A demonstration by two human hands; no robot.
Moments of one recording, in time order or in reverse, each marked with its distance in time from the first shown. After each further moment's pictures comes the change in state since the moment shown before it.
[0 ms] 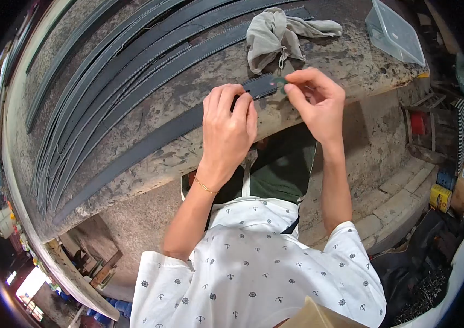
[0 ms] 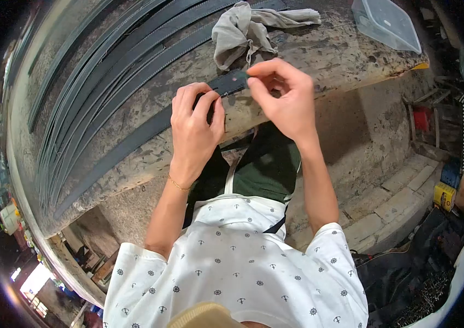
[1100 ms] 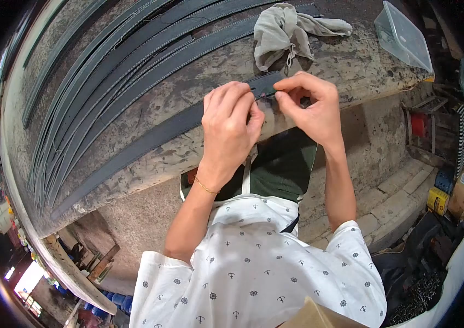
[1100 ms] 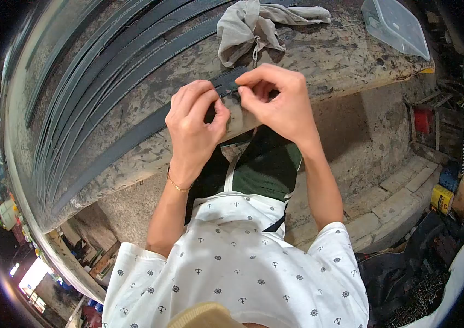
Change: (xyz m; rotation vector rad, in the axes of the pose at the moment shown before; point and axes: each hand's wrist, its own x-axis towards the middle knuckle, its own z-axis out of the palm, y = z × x) left_hand -0.002 -0.006 0.000 -0.039 0.052 0.010; right_hand 0.005 0.000 0.007 -0.303 -0.204 -0.057
